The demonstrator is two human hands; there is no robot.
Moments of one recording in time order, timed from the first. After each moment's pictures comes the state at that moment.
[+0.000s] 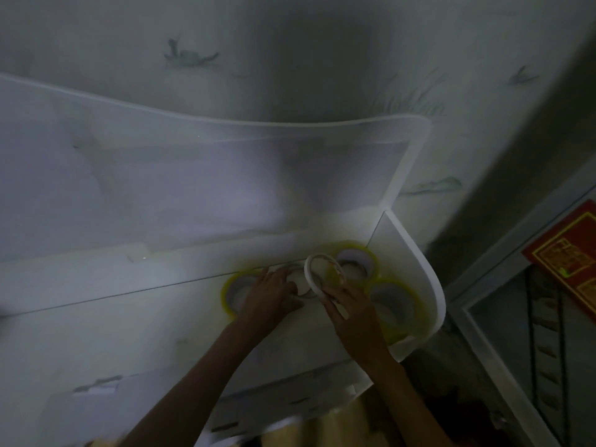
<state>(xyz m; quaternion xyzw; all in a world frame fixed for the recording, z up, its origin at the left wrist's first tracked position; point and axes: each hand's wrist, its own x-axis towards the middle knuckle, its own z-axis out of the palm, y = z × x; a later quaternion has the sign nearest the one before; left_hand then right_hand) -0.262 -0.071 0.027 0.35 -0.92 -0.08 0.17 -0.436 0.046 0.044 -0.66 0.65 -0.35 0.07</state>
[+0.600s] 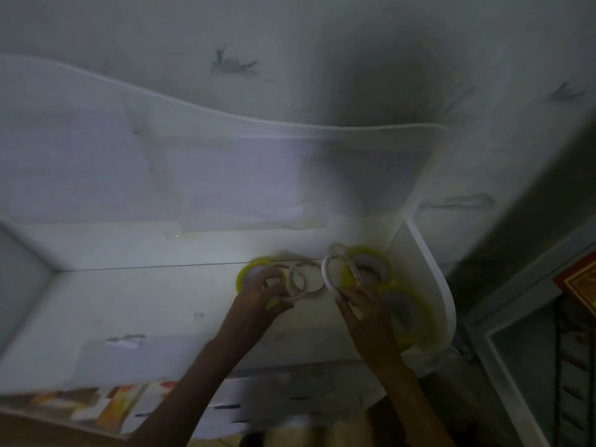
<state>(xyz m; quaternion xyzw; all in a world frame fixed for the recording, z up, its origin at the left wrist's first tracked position) -0.220 -0.017 0.045 0.39 -0.83 -0.14 0.37 -0.449 0.053 0.053 -0.66 0.62 -0.43 0.04</state>
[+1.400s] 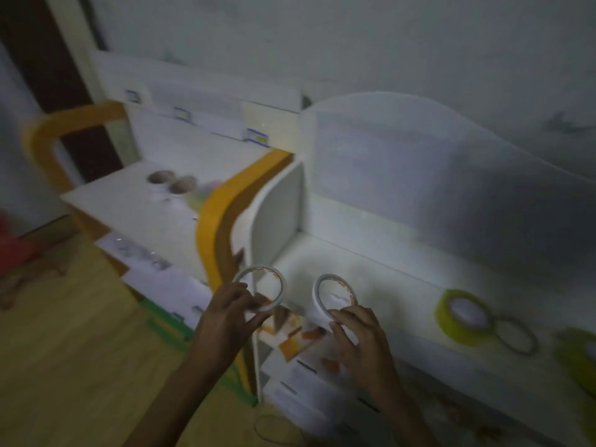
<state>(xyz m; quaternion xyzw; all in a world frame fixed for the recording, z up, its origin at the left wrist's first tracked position) 0.139 0.200 0.103 0.61 -0.67 0.11 0.41 -0.109 0.113 0.080 -0.82 0.38 -0.38 0.22</state>
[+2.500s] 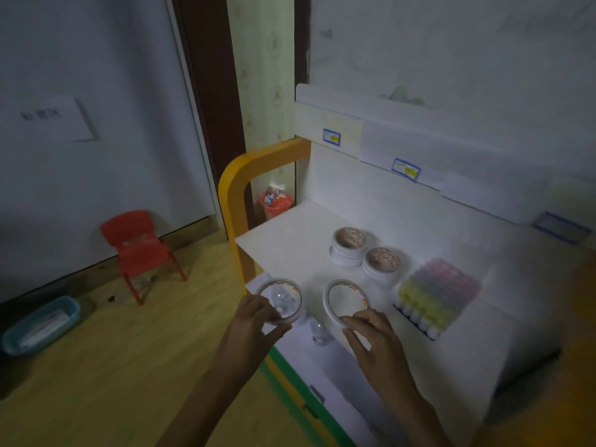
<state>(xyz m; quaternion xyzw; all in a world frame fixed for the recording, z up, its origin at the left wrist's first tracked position) 0.625 0.210 0.078 0.73 -0.55 0.11 0.39 0.420 0.063 0.073 -0.88 0.26 -0.33 0.23</state>
